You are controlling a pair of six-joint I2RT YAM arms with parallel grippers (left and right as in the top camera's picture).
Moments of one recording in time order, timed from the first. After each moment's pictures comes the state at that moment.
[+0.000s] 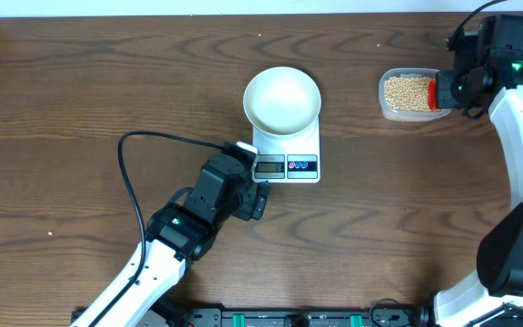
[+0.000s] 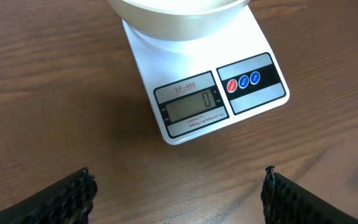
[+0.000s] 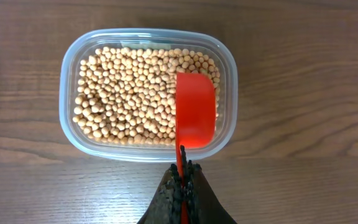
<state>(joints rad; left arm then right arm) -0.55 1.10 0.67 -0.40 -0.04 -0.15 -0.11 1.79 1.55 -0.84 -0.03 -0.14</state>
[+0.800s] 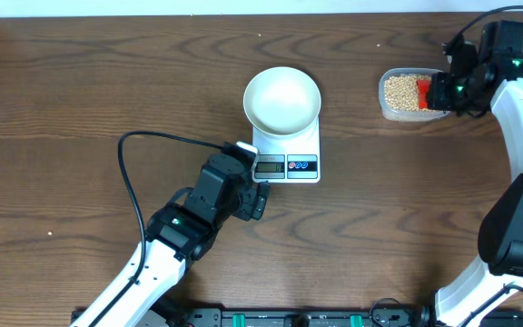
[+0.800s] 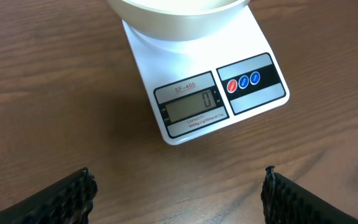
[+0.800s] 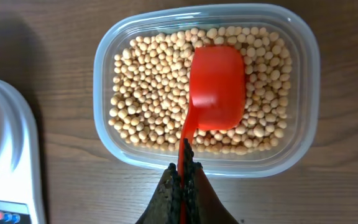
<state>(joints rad) -0.55 1.10 0.67 -0.40 -0.04 -0.15 -0.17 1.90 1.57 -0.84 -0.30 -0.06</state>
